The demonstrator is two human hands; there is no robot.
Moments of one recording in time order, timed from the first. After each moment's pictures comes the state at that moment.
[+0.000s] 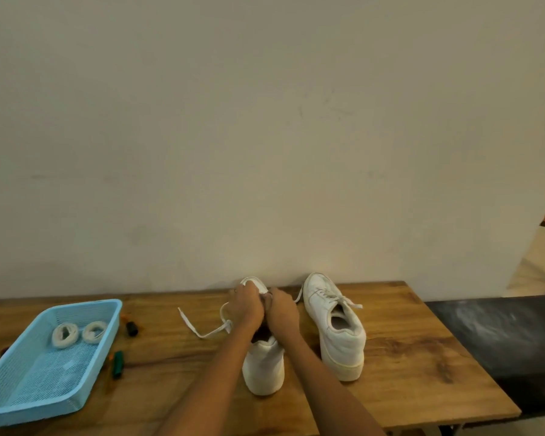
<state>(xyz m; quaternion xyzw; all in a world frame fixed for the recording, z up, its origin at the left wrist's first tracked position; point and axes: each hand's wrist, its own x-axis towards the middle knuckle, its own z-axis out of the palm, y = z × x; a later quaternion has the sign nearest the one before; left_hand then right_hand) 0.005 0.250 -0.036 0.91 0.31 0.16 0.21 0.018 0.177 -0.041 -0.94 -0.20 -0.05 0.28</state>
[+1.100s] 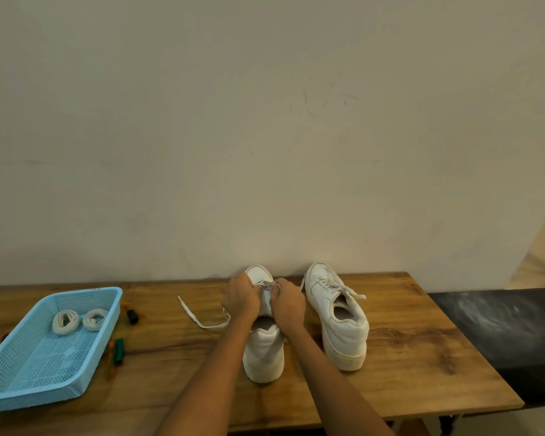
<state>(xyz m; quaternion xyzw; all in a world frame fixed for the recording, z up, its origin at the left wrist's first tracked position) 0.011 0.264 -0.055 0.87 0.35 0.19 0.28 0.020 0.172 -0.047 -0.93 -0.14 -0.06 0.33</state>
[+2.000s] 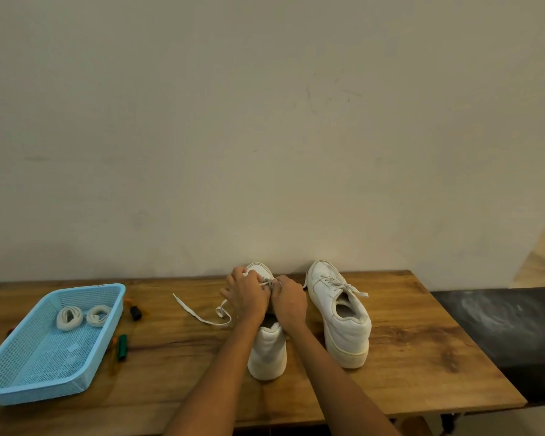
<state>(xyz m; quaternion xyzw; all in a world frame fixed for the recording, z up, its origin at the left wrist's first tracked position) 0.003 0.252 -0.050 0.90 0.32 0.19 0.21 0.021 0.176 -0.050 -0.93 -0.14 -0.06 0.33</state>
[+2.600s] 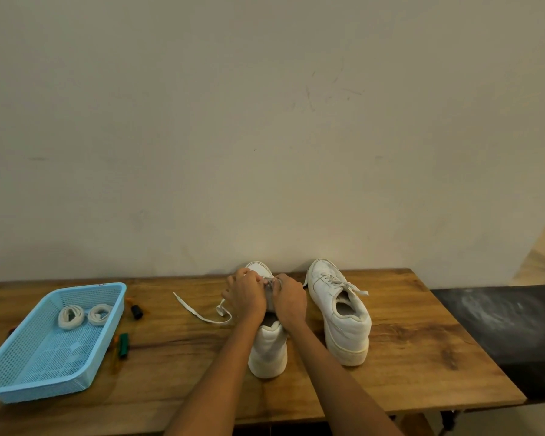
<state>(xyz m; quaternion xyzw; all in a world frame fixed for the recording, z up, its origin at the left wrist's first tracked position) 0.002 0.250 -0.051 0.89 0.33 0.21 0.23 0.023 0.176 -0.051 -0.93 -0.14 -0.07 0.33</state>
